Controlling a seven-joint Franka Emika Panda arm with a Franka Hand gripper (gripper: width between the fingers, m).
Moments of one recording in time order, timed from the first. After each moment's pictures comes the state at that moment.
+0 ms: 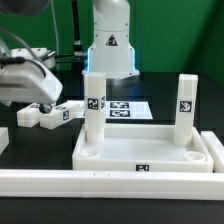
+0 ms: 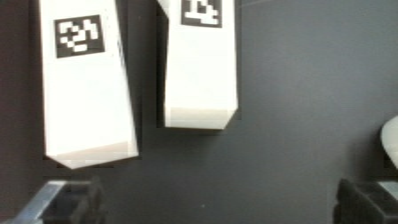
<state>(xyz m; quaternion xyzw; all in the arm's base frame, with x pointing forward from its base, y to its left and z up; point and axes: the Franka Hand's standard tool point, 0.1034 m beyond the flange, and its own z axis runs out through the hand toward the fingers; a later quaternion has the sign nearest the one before) 0.458 -0.179 0.040 -0.90 0.23 0.34 0.16</state>
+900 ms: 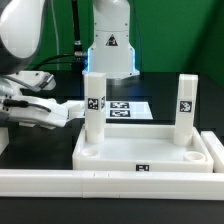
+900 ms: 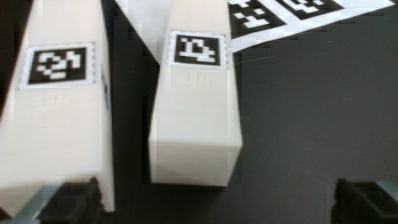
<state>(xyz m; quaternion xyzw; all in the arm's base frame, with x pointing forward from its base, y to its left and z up) 0.444 -0.164 0.011 -0.85 0.21 0.45 0.18</state>
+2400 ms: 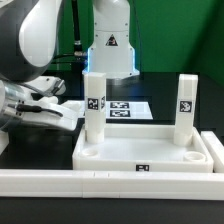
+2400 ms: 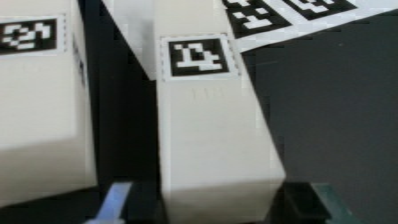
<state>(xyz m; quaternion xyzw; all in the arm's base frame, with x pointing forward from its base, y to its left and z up) 0.443 -0.158 0.008 -0.85 0.21 0.45 0.18</state>
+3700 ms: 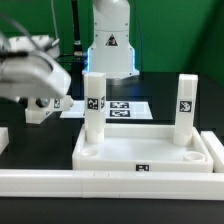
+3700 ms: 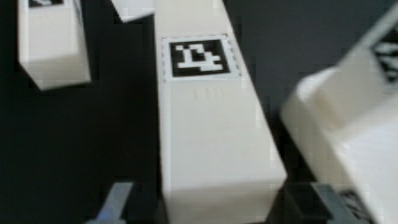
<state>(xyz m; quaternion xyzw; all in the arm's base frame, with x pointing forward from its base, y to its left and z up) 0.517 -0.159 0.082 -0.91 0.21 0.33 0.15</state>
